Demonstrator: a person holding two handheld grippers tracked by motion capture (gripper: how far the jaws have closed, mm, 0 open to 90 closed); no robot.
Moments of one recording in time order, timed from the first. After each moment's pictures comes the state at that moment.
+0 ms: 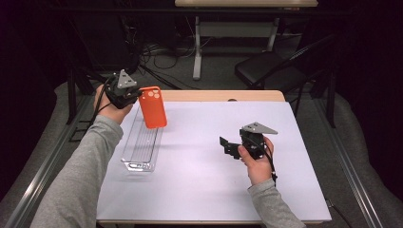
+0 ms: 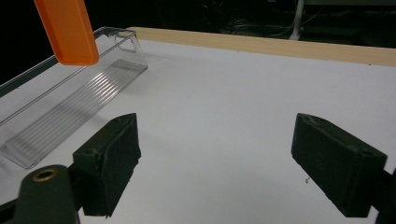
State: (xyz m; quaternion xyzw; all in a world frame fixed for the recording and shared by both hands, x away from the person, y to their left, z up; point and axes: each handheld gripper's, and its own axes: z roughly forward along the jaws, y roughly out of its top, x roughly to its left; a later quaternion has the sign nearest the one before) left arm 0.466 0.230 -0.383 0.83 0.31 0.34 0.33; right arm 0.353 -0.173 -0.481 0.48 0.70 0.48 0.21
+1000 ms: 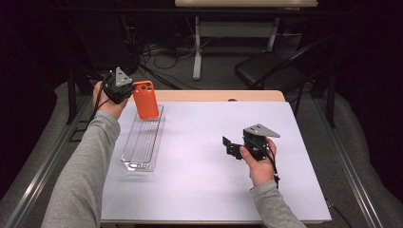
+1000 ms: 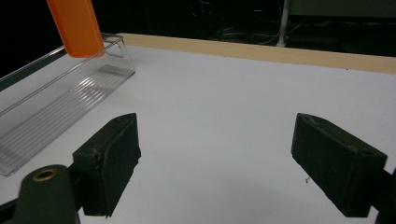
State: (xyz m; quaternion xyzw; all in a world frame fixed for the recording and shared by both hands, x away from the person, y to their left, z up) left arm 0.507 0.252 -0.411 0.81 0.30 0.40 0.31; right arm 0.349 -0.178 -0.485 0.48 0.69 0.48 0.24
